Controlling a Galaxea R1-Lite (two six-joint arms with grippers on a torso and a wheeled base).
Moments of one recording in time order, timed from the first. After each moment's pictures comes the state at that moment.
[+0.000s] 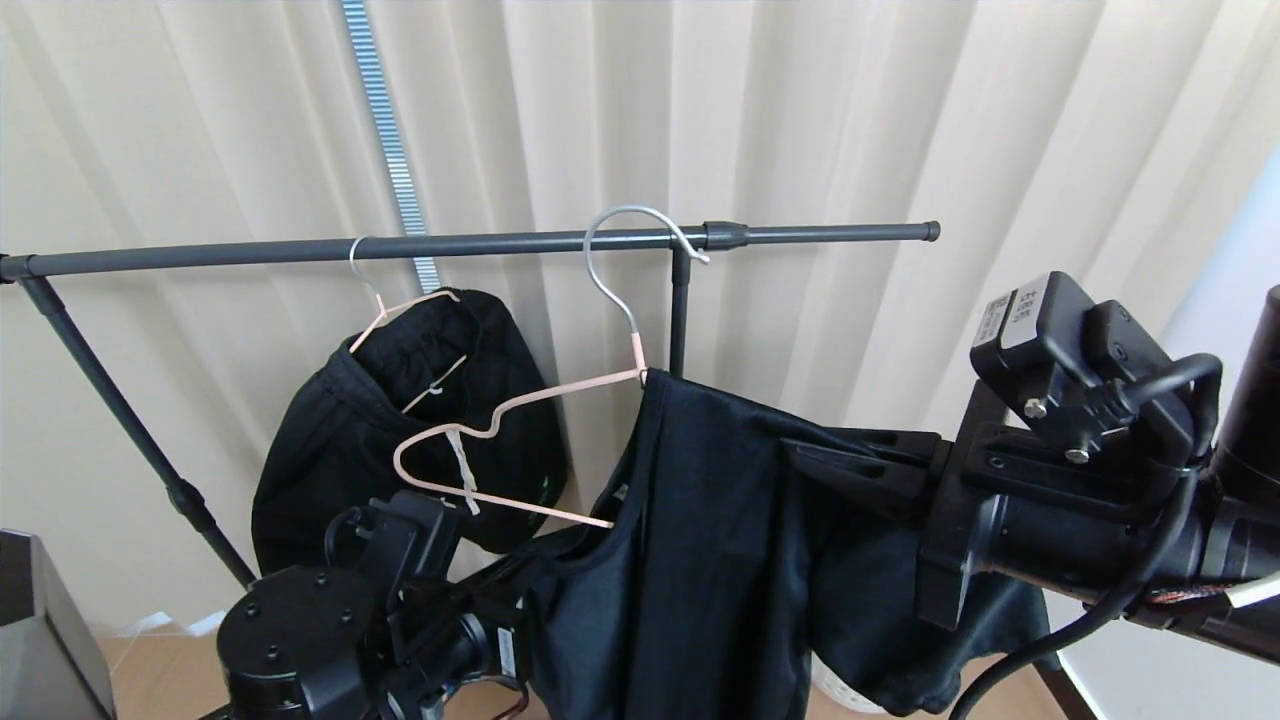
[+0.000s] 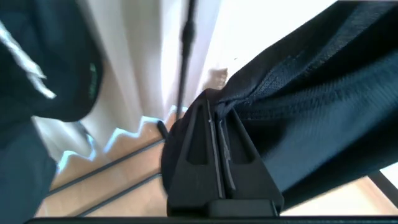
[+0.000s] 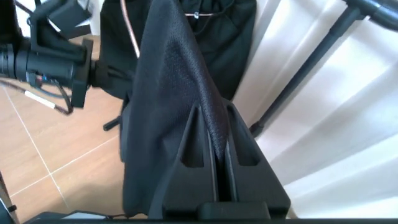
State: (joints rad) left arm -0.71 1.88 -0.14 -1.49 0.25 -0.16; right arm 0.78 1.41 -0.72 -0.48 0.06 -0.21
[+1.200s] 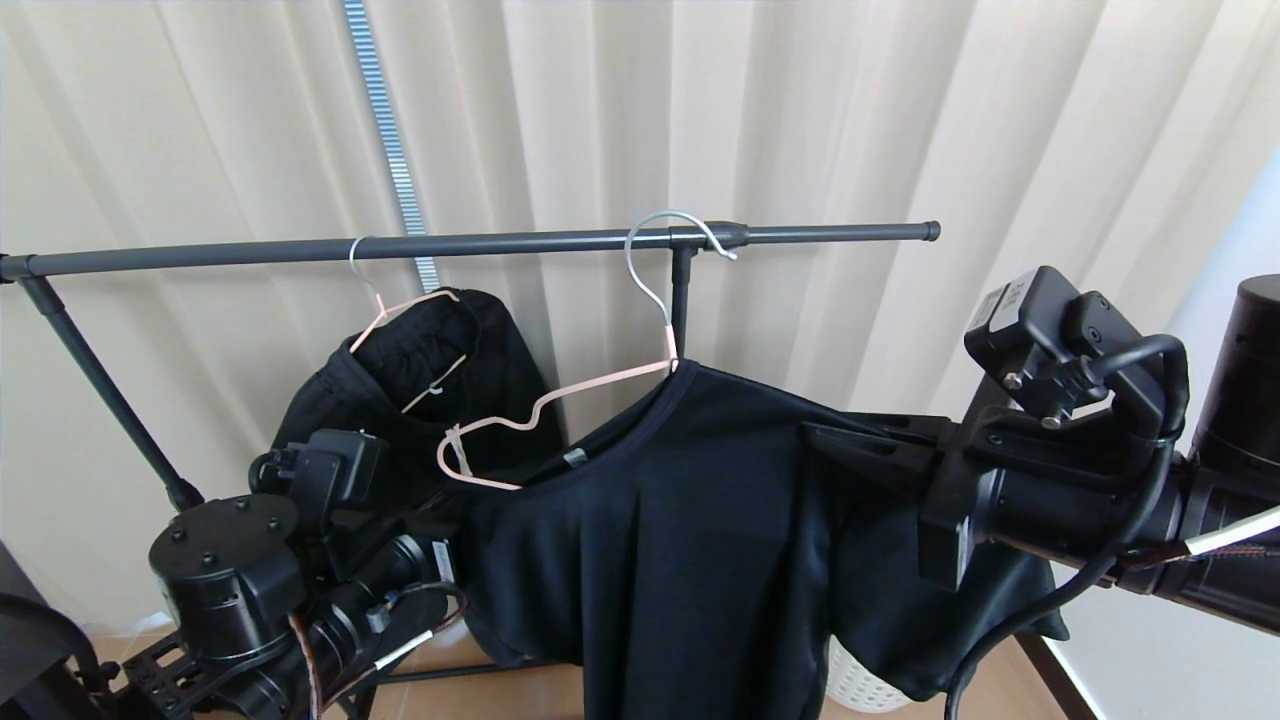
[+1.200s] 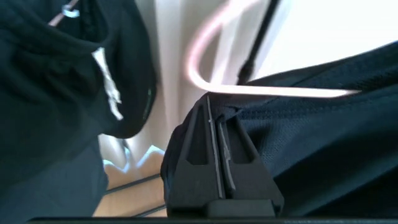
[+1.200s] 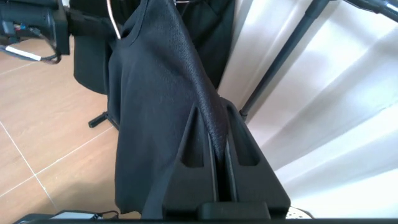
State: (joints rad) left arm -0.47 1.85 -0.19 -1.48 0.22 -0.11; right arm 0.70 1.42 -0.72 -0.48 0.07 -0.22
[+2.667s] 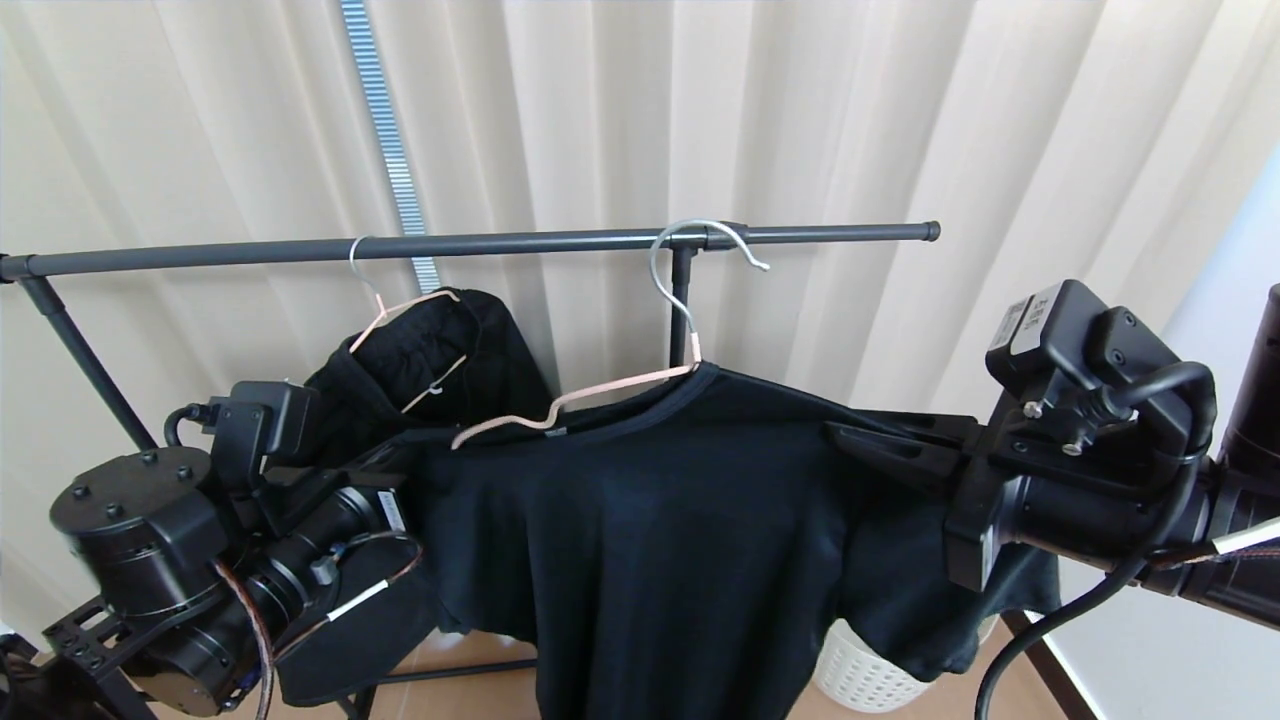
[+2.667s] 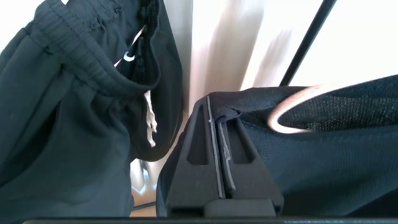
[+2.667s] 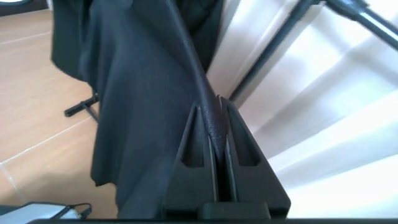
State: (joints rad) left arm -0.37 1.72 -0.25 -1.38 0.20 -0.07; right arm 0.66 1.39 -0.69 -0.47 0.06 -0.33
